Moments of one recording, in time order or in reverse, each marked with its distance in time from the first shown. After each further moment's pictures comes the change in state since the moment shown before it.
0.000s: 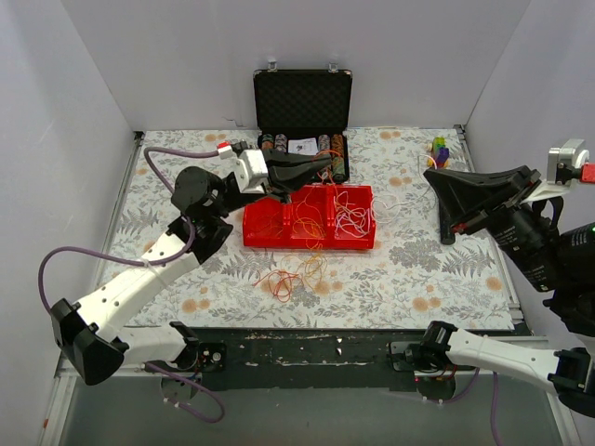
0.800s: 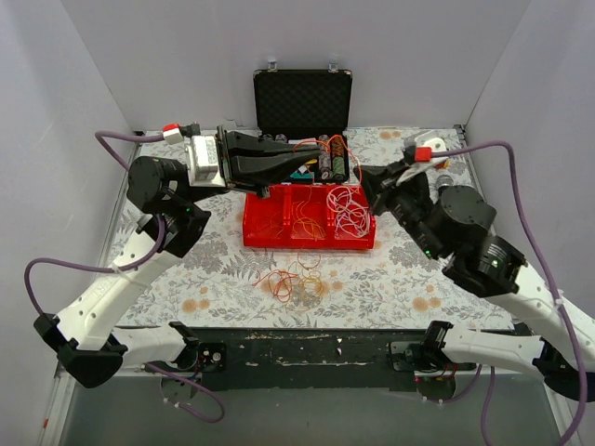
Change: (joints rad) left arm 0.026 -0.010 0.270 -0.057 0.153 -0.130; right arm -0.011 0.166 -0.226 0.195 0.127 -0.096
